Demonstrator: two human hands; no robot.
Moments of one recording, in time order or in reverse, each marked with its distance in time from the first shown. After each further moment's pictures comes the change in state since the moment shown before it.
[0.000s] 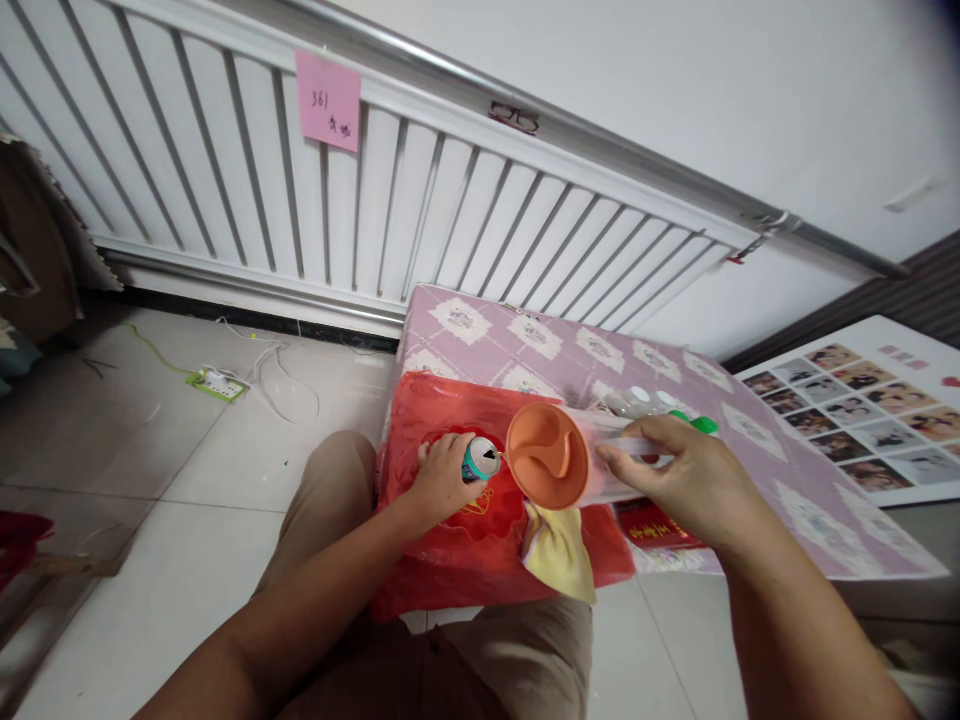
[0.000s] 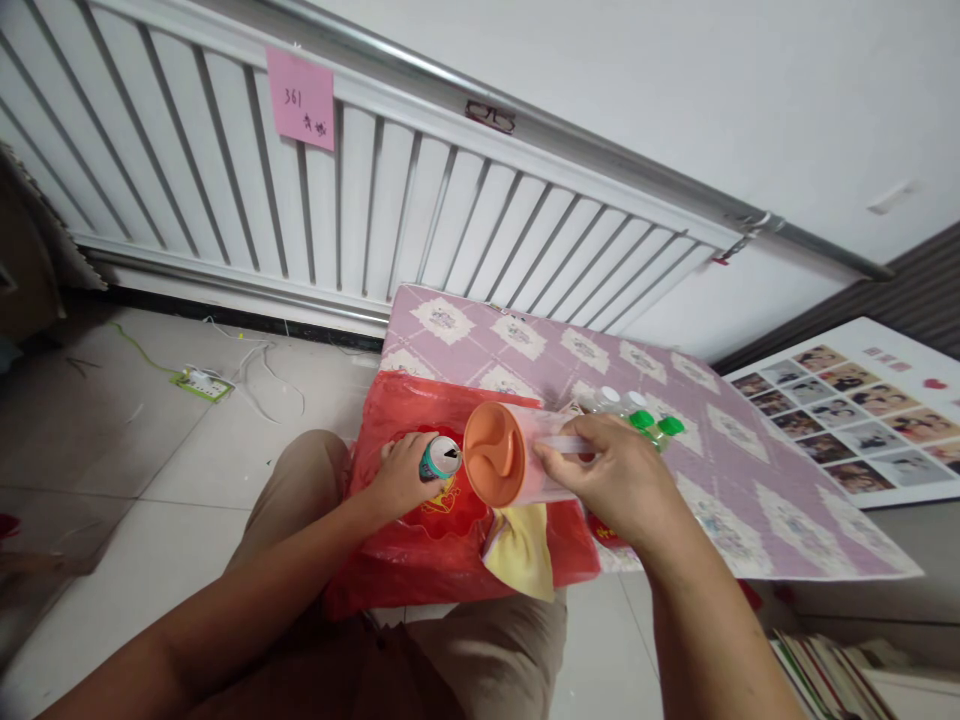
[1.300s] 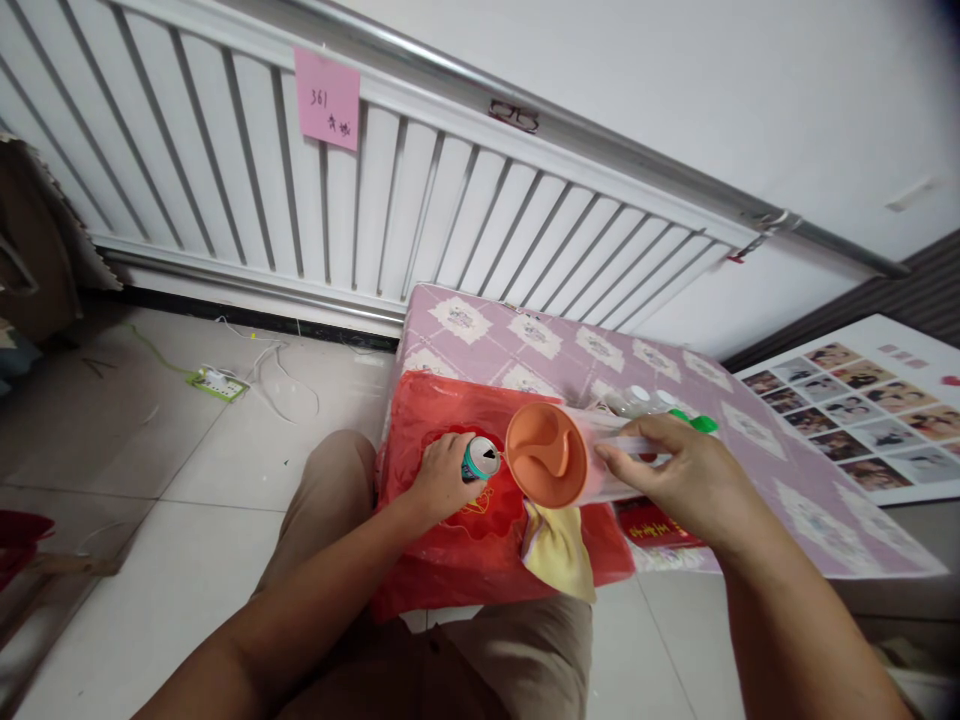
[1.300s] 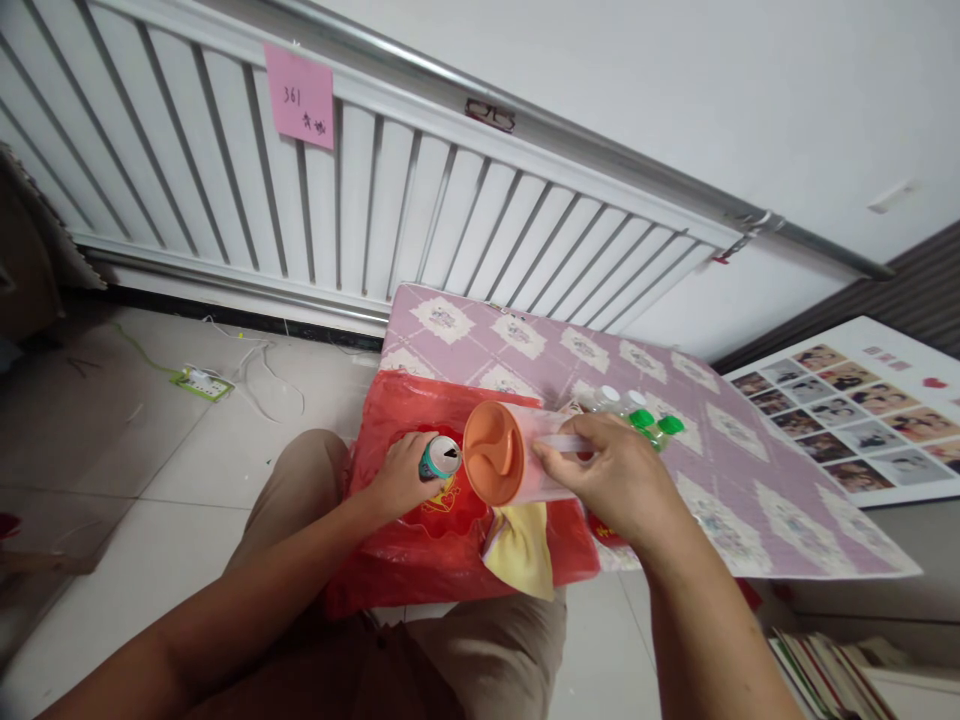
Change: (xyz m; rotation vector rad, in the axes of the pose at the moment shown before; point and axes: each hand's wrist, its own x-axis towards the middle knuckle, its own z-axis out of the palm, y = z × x) left_hand 0.002 -0.007 0.004 -0.095 0.036 0.083; right_hand 0.001 -0.002 0.000 -0.012 -0.006 0.012
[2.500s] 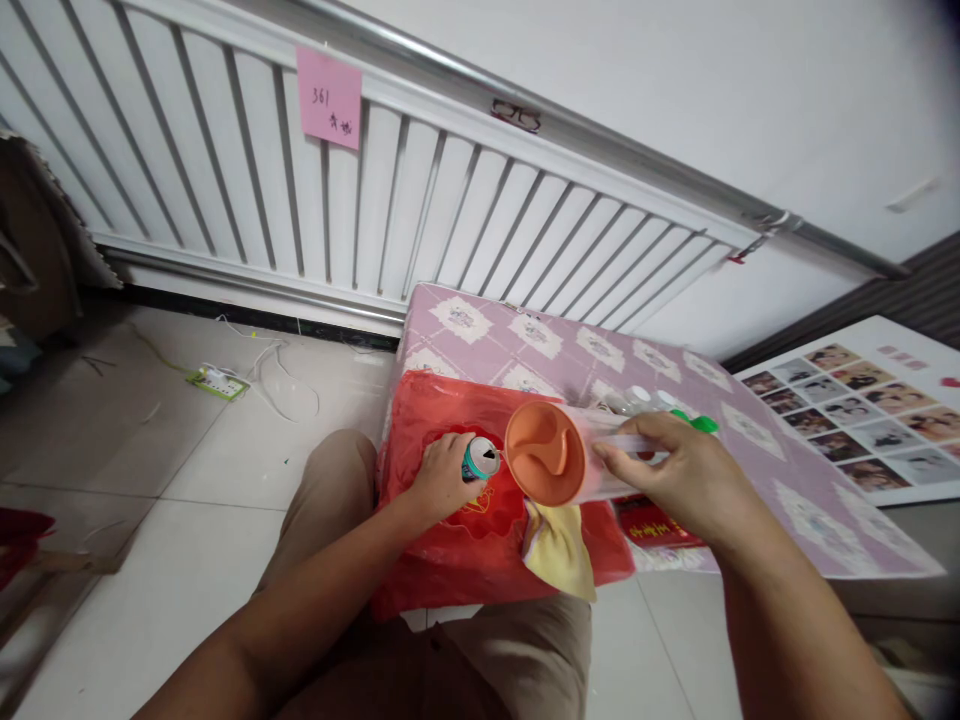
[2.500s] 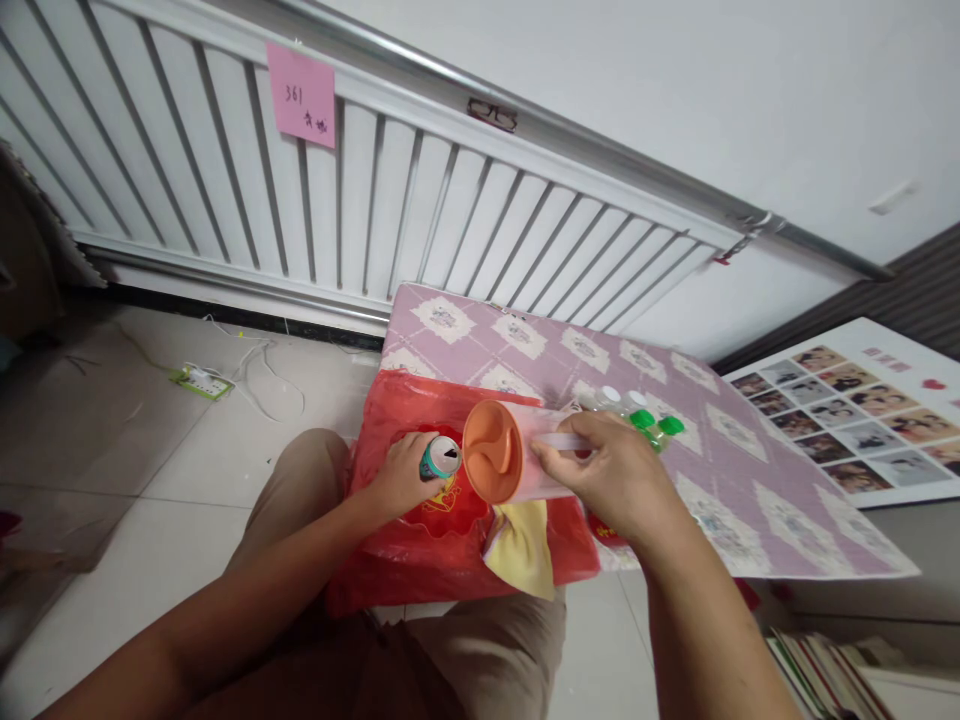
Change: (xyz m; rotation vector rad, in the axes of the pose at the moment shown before) left_hand 0.001 -0.003 0.005 0.002 0.021 0.018; right_hand 0.002 0.002 -0.001 -0.009 -0.021 -0.059
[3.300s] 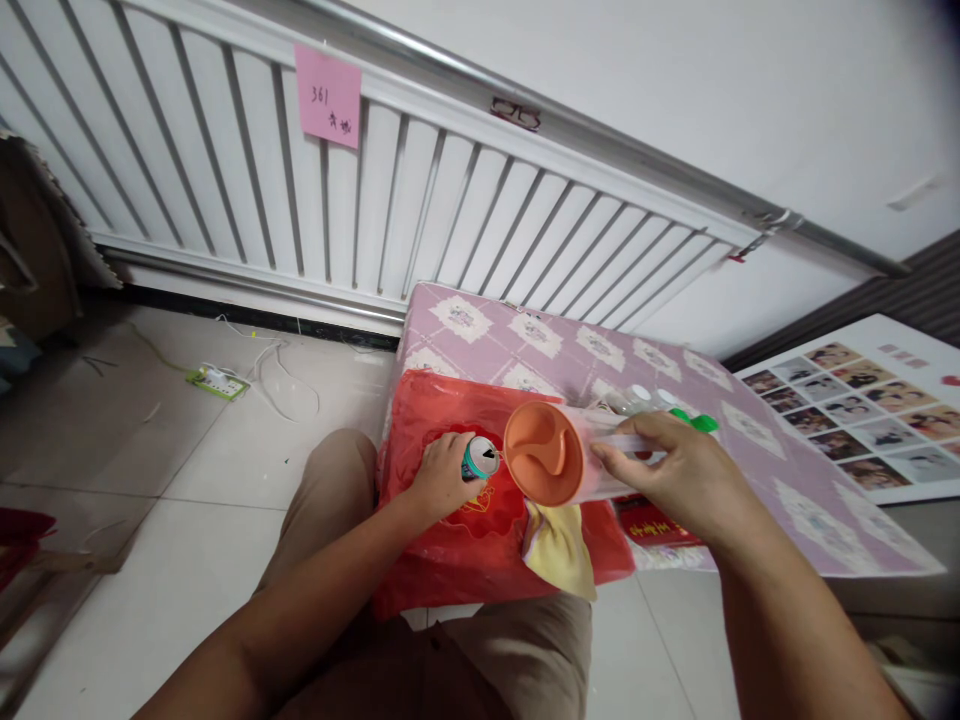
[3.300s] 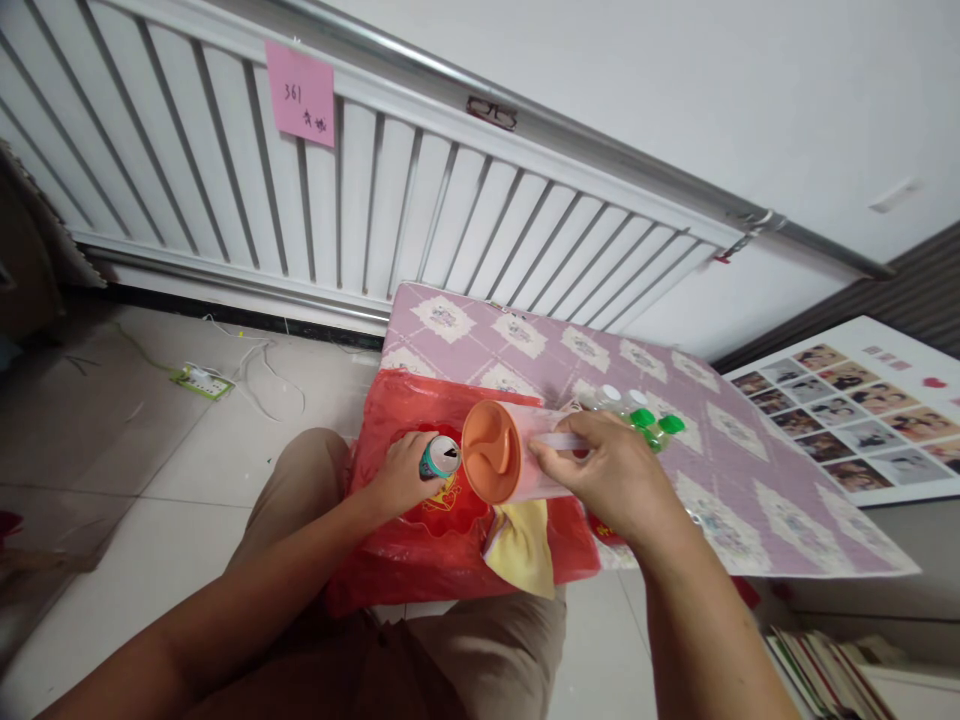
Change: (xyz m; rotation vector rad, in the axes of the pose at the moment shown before) left_hand -0.001 0.000 -0.001 0.021 -0.005 -0.001; right_hand 0.000 0.000 0.002 0.005 -0.001 -0.011
